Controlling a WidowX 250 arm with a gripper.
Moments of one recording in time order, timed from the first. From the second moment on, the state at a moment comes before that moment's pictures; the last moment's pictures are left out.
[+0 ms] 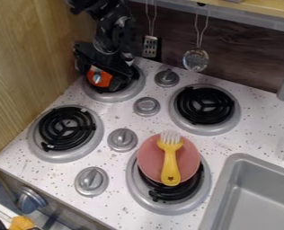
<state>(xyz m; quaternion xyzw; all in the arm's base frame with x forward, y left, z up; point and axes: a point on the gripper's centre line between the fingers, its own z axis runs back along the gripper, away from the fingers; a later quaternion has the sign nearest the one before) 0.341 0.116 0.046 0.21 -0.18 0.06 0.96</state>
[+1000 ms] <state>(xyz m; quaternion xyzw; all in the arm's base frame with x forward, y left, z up) 0.339 0.116 0.047 0.22 -0.18 0.09 0.96</state>
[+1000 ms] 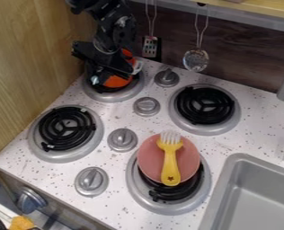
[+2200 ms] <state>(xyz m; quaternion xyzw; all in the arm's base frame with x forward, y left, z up) 0.320 0.092 0.095 0.28 -0.20 0.13 0.93</state>
